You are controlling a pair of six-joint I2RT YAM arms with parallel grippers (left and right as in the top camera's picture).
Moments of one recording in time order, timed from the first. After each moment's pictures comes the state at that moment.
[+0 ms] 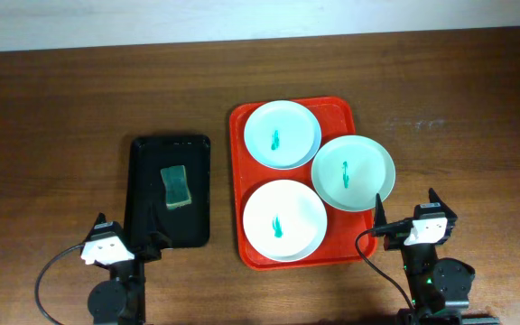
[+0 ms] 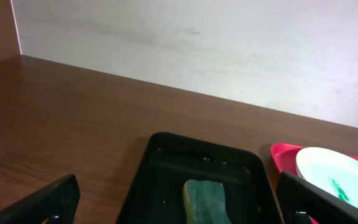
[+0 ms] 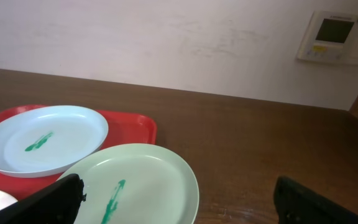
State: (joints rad) left arm 0.02 0.01 0.01 -0.07 -0.09 -0.20; right arm -0.06 0.01 0.01 -0.07 -0.07 -0.11
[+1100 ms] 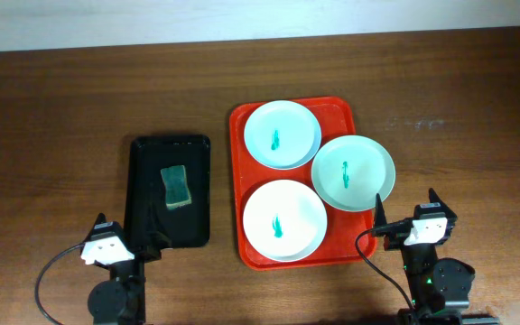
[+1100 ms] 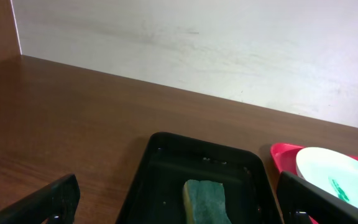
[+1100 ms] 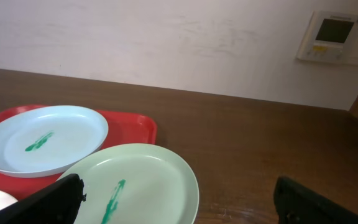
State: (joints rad) left arm 0.02 0.01 0.01 -0.07 -0.09 -0.20; right arm -0.06 0.01 0.01 -0.07 -0.07 -0.11
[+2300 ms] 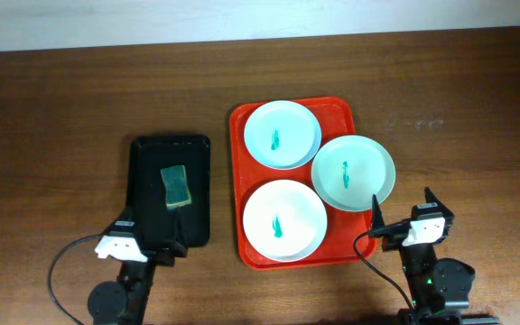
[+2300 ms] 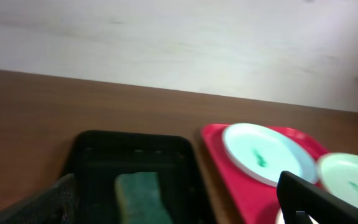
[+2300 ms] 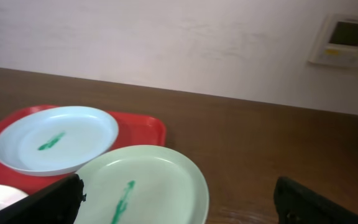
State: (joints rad) left arm 0.02 0.01 0.01 -0.05 0.20 -0.20; right arm -0.06 0.01 0.01 -0.06 -0.12 -0.11
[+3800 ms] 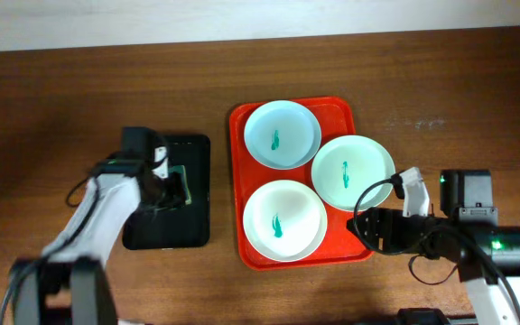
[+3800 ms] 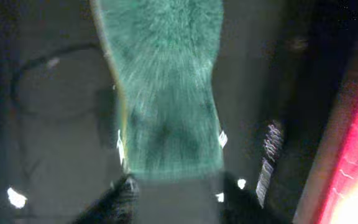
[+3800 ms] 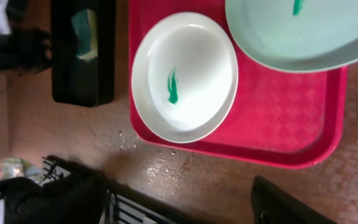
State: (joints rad) left arm -0.07 1.64 0.99 -0.73 0.12 -0.20; right arm -0.06 0.92 0.93 -1.20 -0.61 0.14
